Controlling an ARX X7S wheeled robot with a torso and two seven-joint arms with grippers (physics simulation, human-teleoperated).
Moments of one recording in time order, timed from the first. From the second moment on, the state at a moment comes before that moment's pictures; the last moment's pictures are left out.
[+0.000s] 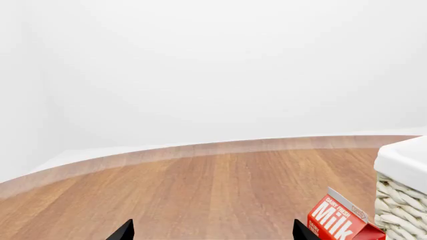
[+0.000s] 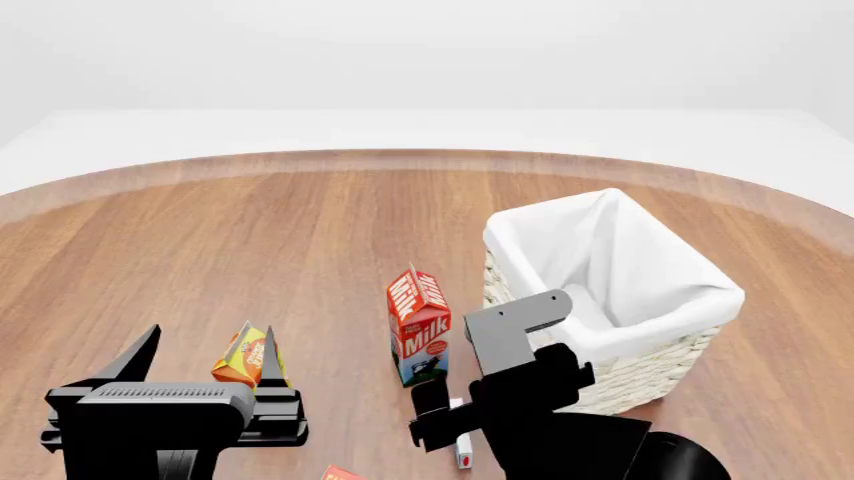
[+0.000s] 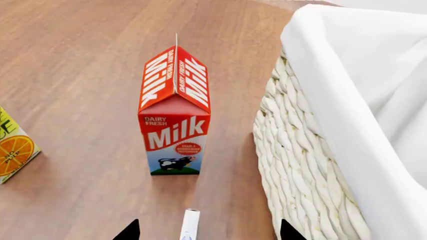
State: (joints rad) left arm 0.10 -0.28 0.03 0.96 -0.24 -0.78 -0.30; right arm 0.50 0.11 -0.28 -0.50 0.81 1.50 0.71
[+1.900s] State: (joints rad) left arm 0.10 -0.32 0.04 0.97 -0.30 -0.77 -0.35; right arm 0.51 0.12 -0.45 -0.08 0.85 1.27 0.73
